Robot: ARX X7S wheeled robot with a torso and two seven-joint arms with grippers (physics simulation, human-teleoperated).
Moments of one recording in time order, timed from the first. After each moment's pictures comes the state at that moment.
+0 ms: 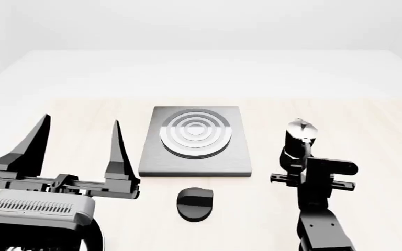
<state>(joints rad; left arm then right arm) -0.06 -0.49 0.23 0.67 -0.26 -0.05 -0.39 0.61 0.23 -0.24 0.93 0.22 -0.28 0.26</state>
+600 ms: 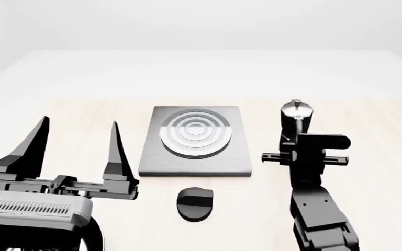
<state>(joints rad) -0.05 -0.50 0.23 0.65 -0.27 -0.03 -0.40 0.65 0.24 -0.29 0.67 0.21 -0.06 0.30</state>
